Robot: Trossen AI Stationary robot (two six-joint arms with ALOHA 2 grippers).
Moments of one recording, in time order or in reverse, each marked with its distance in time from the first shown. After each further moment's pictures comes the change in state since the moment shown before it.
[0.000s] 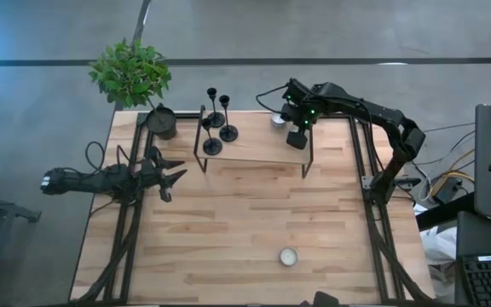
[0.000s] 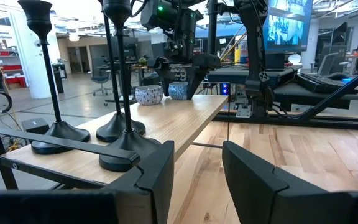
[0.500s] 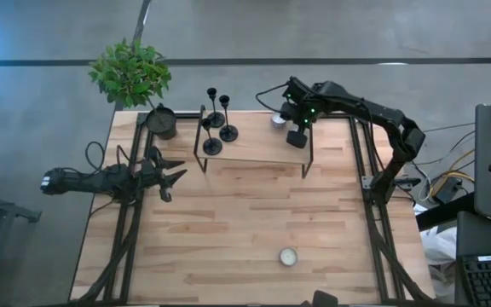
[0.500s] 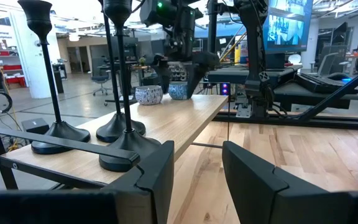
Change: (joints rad) left arm 0.000 0.000 0.000 0.000 0.000 0.000; right arm -0.001 0.000 0.018 0.001 0.001 -0.025
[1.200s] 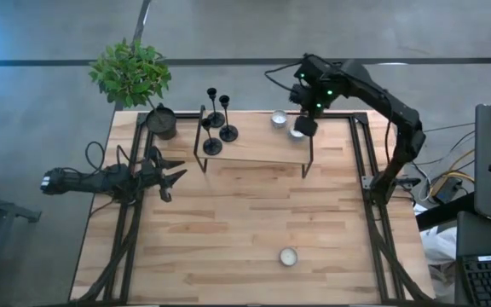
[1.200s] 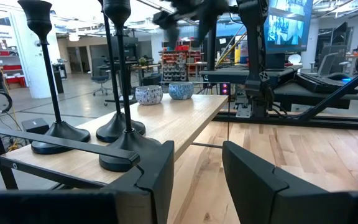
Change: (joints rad) left arm 0.000 0.000 0.000 0.000 0.000 0.000; right arm 0.016 -0.004 0.416 -0.366 -0.077 0.082
